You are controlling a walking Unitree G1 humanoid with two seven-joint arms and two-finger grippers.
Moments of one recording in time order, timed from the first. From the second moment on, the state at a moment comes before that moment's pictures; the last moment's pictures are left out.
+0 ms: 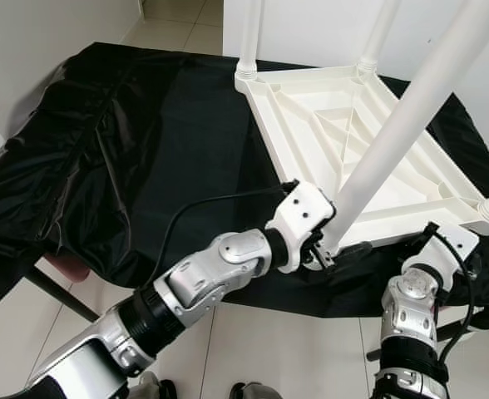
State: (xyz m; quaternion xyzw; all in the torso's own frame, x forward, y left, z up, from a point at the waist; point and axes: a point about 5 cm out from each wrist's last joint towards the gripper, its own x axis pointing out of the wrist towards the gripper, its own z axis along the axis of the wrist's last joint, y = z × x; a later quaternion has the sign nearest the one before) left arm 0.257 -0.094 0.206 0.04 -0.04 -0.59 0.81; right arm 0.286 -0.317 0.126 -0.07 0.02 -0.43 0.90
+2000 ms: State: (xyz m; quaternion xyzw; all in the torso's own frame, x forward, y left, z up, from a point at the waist) left arm 0.283 -0.025 0.191 0.03 -0.01 -0.46 0.89; right arm 0.286 -0.286 0.136 -0.09 -0.02 -0.37 0.92
